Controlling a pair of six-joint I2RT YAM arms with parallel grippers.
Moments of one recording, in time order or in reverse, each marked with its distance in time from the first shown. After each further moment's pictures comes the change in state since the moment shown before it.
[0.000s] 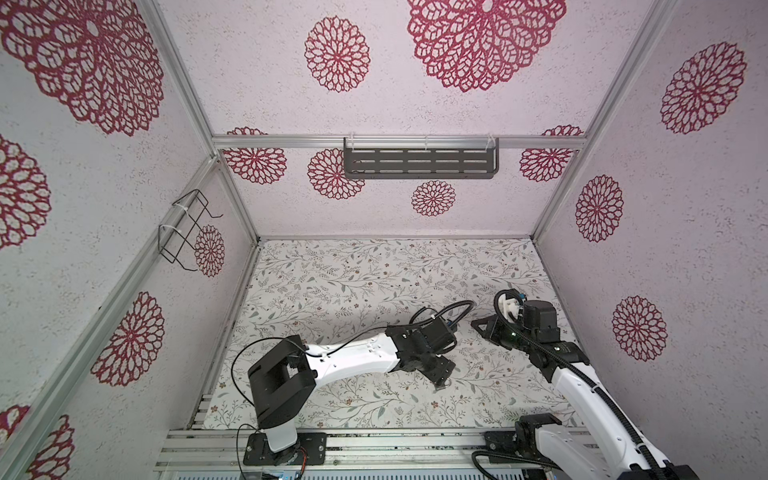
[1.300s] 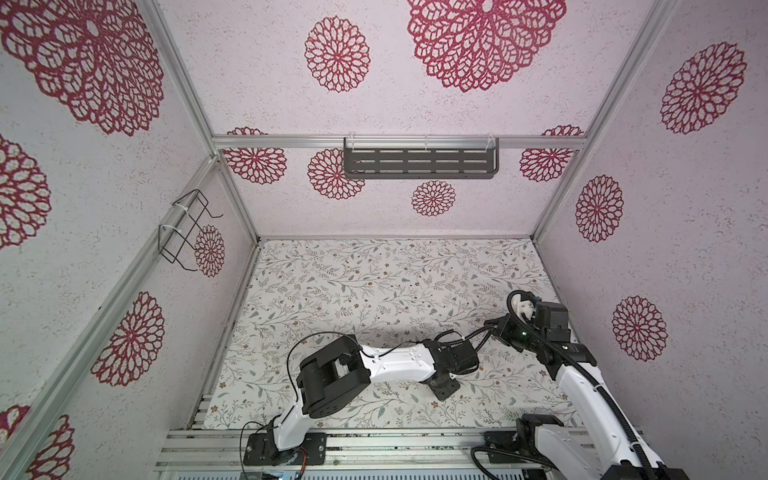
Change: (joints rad) left arm -0.085 0.269 0.175 -0.156 -0.096 0.130; right arm -0.129 0.006 0.000 -0.038 -0.010 -0.002
